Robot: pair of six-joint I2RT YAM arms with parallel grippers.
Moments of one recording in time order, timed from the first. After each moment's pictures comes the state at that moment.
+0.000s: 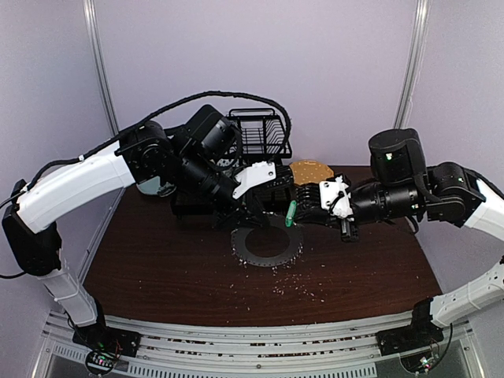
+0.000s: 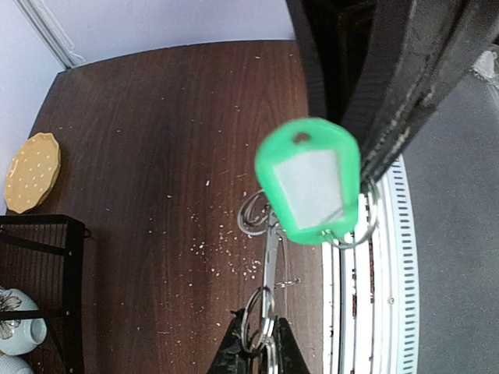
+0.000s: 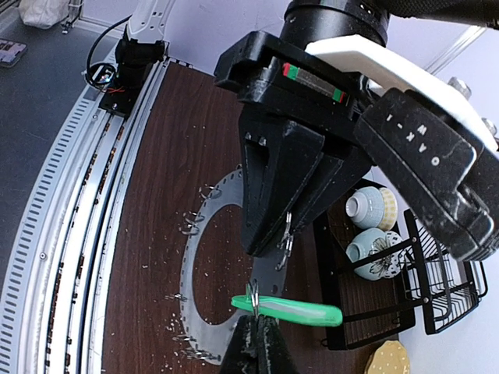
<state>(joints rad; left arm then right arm) -1.10 1.67 1.84 -0.99 0.32 0.35 1.10 1.14 1.31 -0.67 -0.12 -0.67</state>
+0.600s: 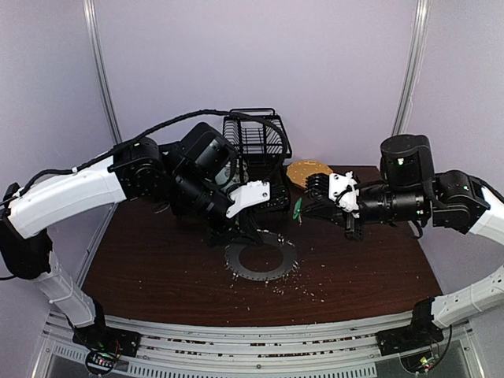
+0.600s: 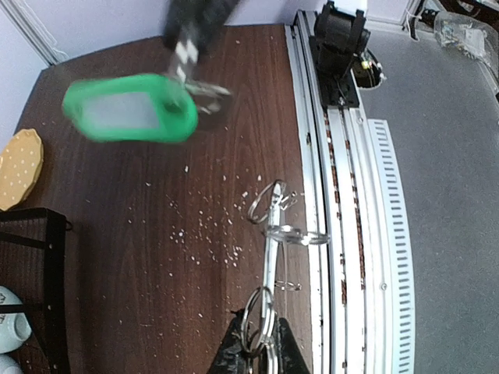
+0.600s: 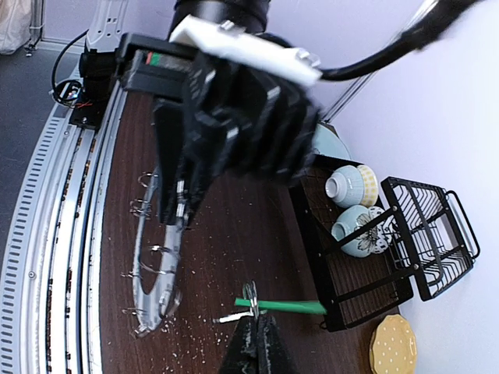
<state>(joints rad) -1.13 1.59 1.68 -0.92 0.30 0.37 1.08 1.07 1.23 -0.60 -0.05 -0.57</state>
